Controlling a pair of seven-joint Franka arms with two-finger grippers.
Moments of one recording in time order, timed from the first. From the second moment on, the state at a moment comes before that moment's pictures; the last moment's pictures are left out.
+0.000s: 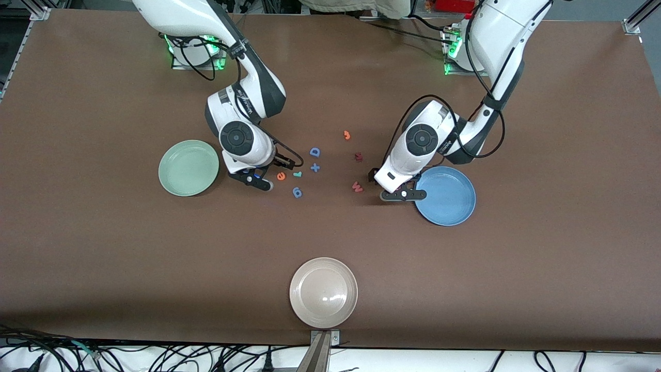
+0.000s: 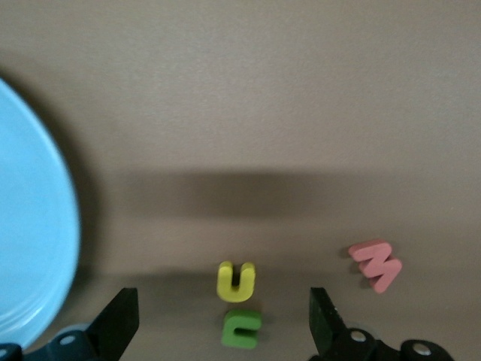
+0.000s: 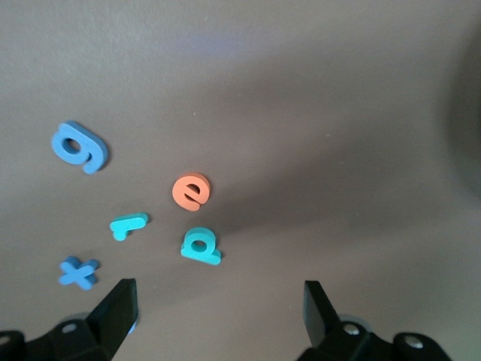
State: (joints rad) left arm -0.27 0.58 -0.29 -1.89 0.10 2.43 -0.65; right arm 0.56 0.50 0.02 -1.88 0.18 2.18 0.81
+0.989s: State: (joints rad) left arm -0.30 0.65 -0.29 -1.90 0.20 2.47 -0.71; right arm 0.59 0.57 0.04 -1.95 0.18 2.41 0.80
